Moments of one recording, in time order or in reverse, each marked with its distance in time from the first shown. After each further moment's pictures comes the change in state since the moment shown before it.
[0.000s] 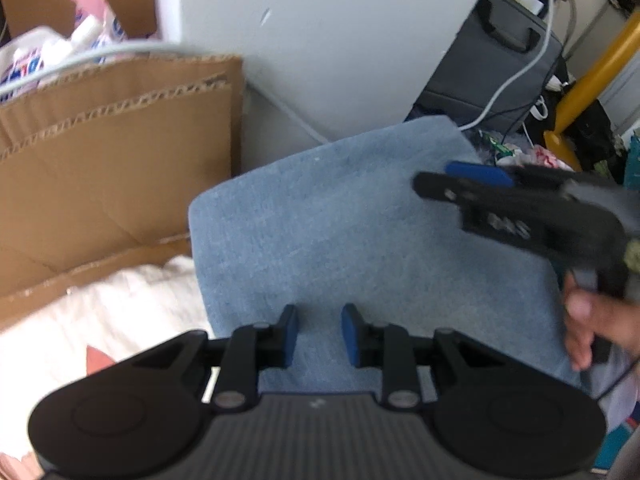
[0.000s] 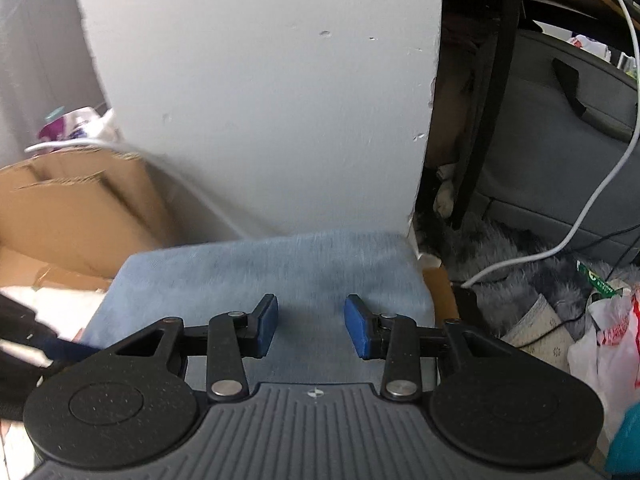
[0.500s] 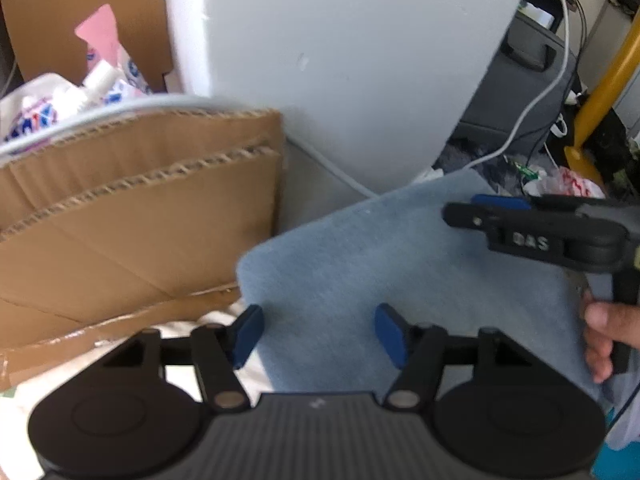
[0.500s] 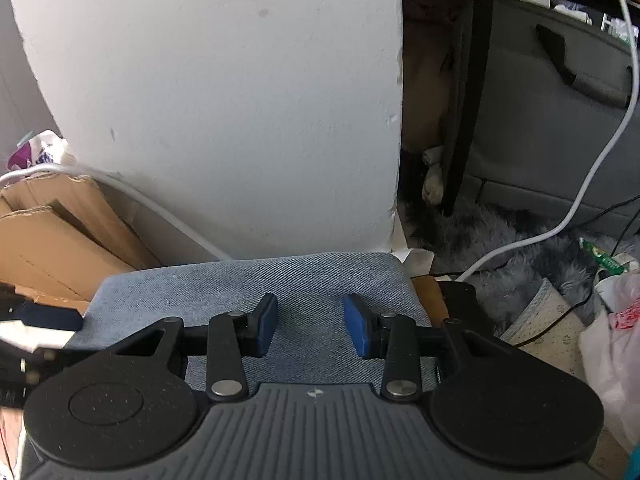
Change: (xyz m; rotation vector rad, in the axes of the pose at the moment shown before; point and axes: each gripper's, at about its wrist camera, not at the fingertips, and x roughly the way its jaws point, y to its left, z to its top) left arm 0.008 0.018 0.020 0.020 -0.083 0.076; right arm 0.008 -0.016 0.005 0.089 0.009 0.001
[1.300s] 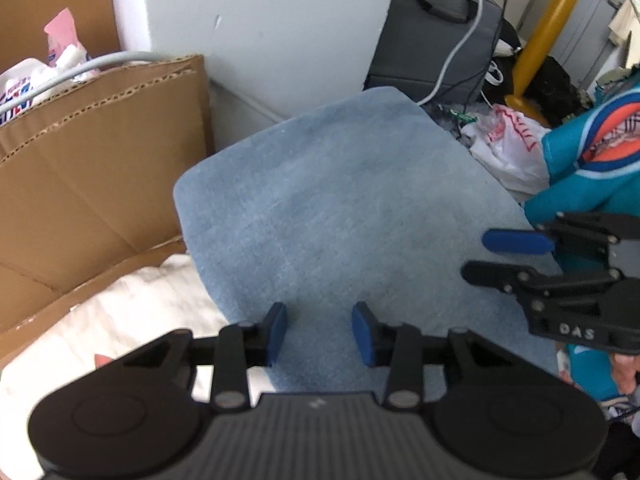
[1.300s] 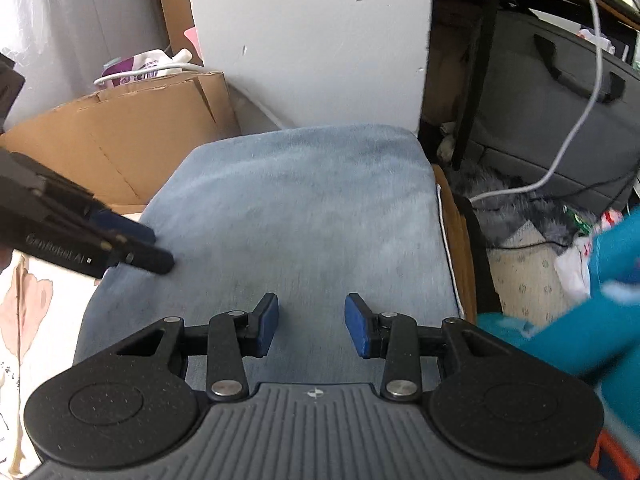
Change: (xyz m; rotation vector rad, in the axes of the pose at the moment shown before) left arm -0.030 -0.026 -0.063 0.151 0.024 -0.116; right arm -0.096 0.031 -0.106 -0.127 0.028 0.033
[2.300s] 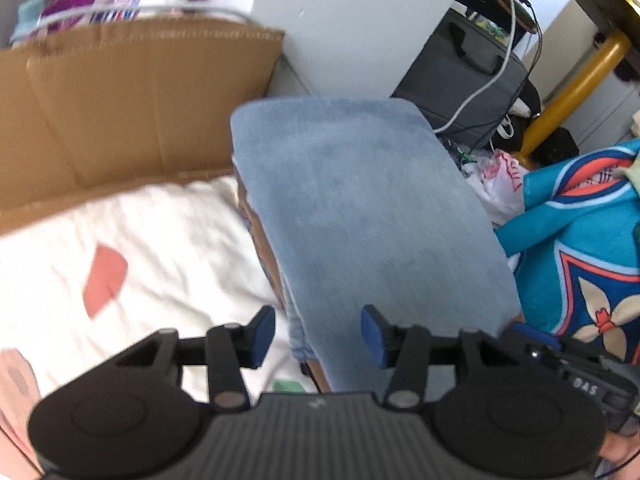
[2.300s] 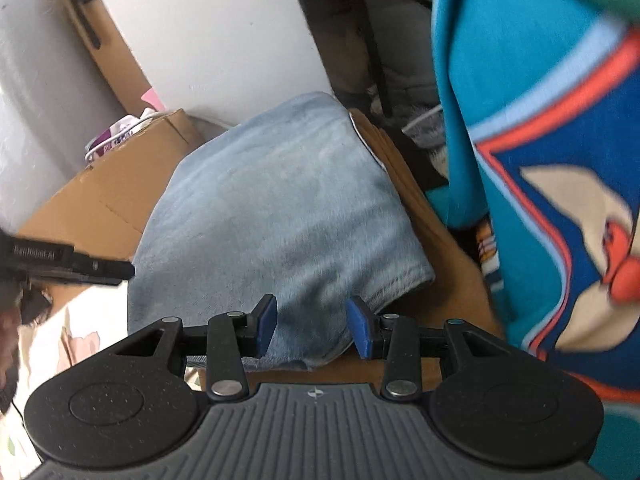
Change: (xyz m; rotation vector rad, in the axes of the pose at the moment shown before) left arm -0.051 0.009 -0.075 -0.272 -0.043 -0.063; right arm -0.068 -0.020 -0.095 0.387 -0.079 0.029
